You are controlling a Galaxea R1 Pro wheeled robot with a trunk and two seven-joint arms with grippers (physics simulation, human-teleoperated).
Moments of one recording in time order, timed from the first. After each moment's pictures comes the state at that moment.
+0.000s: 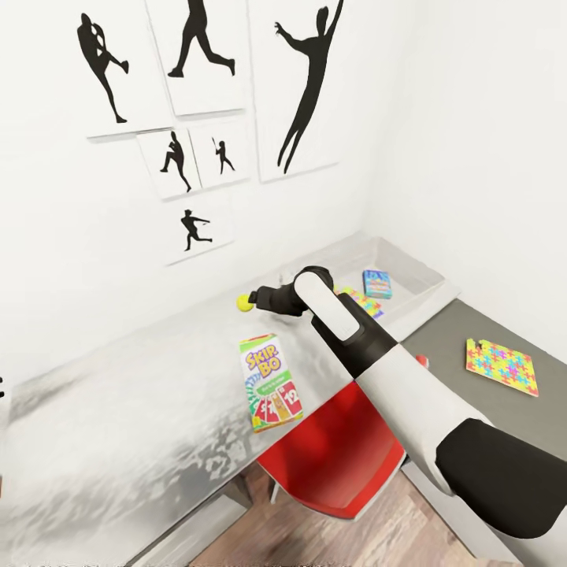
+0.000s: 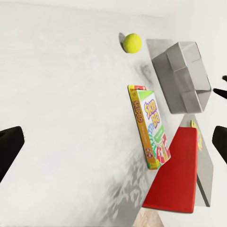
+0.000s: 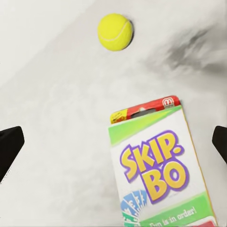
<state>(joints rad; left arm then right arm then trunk) -0.52 0.85 0.56 -0.75 0.17 0.86 -1.57 -1.20 0.17 0.61 -1.00 -1.31 0.75 -0.81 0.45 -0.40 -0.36</state>
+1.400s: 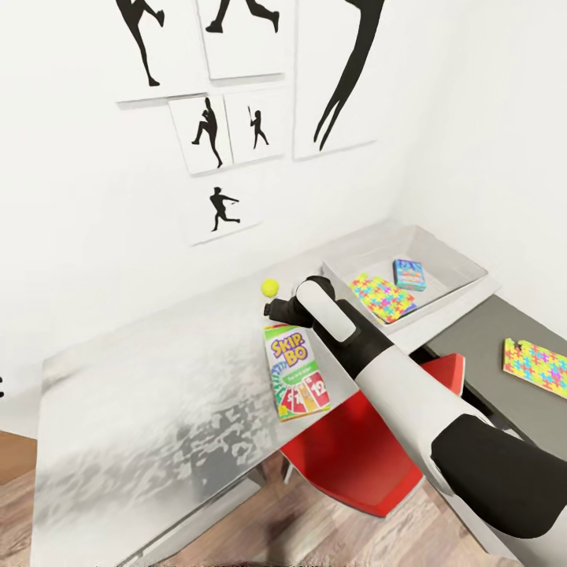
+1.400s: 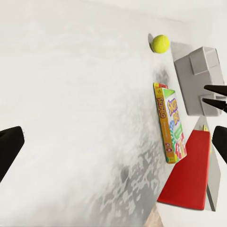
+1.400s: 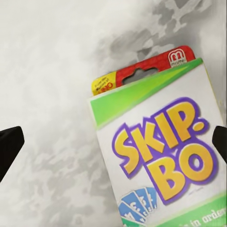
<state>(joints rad) -0.52 0.85 0.56 -0.75 0.17 0.86 -1.57 -1.20 0.17 0.61 -0.88 -1.31 0.72 -0.88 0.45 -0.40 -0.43</state>
